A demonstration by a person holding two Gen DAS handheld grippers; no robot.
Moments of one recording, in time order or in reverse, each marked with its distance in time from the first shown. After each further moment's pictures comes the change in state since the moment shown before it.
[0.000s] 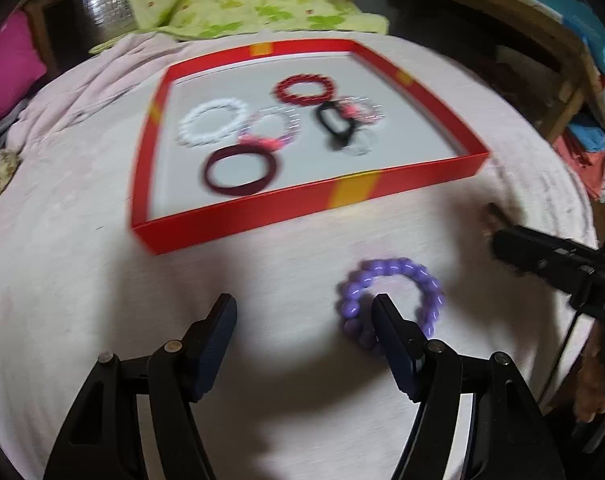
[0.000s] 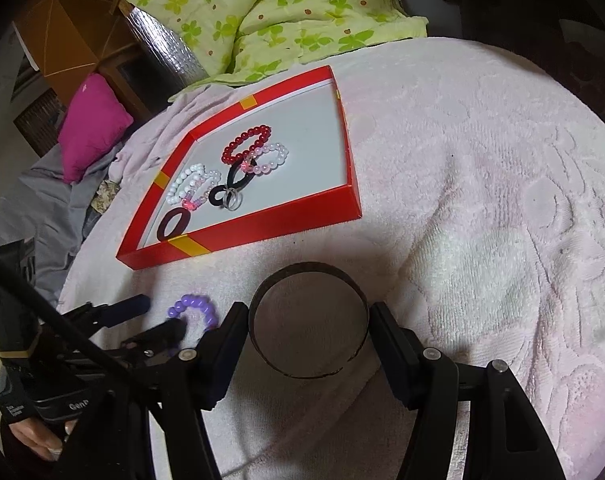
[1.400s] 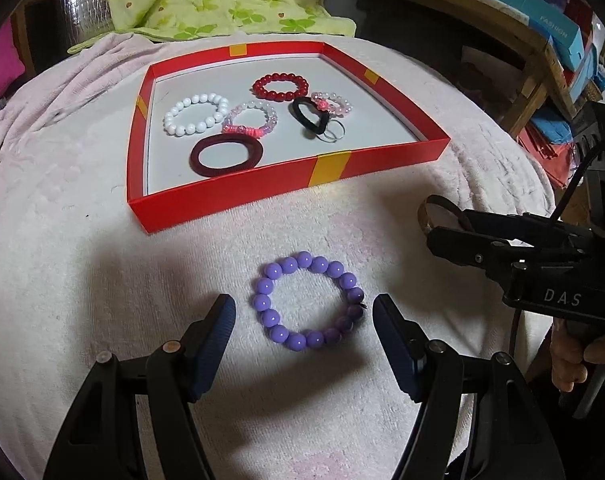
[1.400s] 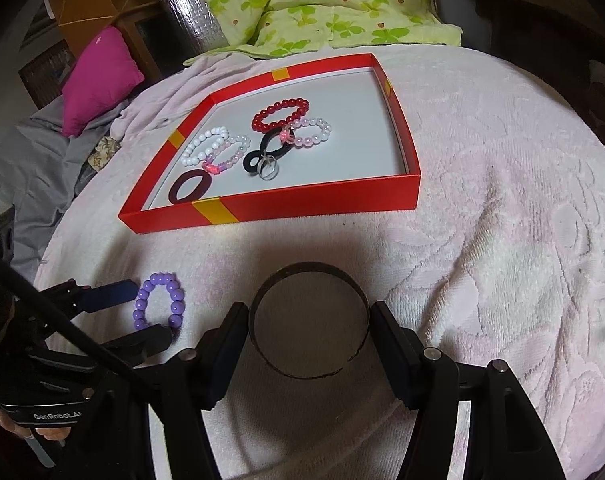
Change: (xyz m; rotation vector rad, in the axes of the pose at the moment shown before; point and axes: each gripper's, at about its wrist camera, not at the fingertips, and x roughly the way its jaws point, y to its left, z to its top) left arm -0.019 0.005 -0.010 0.050 -0.016 -0.149; right arm 0.011 0.039 -0.009 -0.132 0.056 -0.060
